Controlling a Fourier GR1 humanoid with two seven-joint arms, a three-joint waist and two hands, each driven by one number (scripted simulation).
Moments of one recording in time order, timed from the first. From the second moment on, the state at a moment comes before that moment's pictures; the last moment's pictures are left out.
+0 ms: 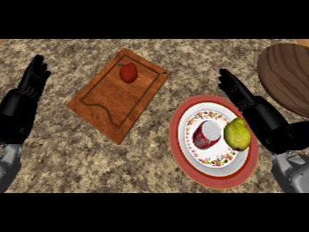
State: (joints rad) left arm -0.24 0.60 -0.26 -1.61 0.30 0.38 0.07; right arm -0.27 -0.45 0.32 -1.71 -0.29 -0.03 0.15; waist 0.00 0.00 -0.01
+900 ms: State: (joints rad) left arm -0.17 0.41 -0.33 -1.56 0.31 0.38 0.03; right arm 0.05 -0.09 0.11 -1.77 -0.13 -0.73 -0.05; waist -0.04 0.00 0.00
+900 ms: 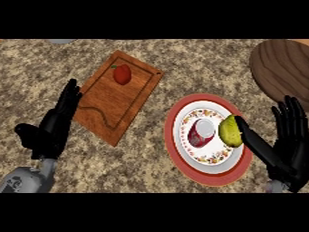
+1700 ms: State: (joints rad) left arm -0.20 0.32 -0.32 -1.48 0.25 0.33 0.00; right arm 0.12 -0.42 0.03 -2.05 -0.01 -0.68 0.66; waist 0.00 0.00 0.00
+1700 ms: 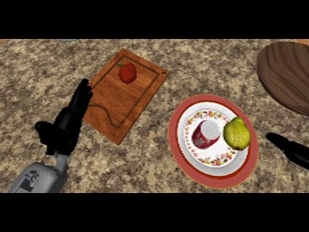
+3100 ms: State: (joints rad) left arm -0.15 0.21 -0.19 -1.51 0.10 0.21 0.03; right arm 0.17 -0.19 -0.01 -1.97 -0.11 -0.40 0.58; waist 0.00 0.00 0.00
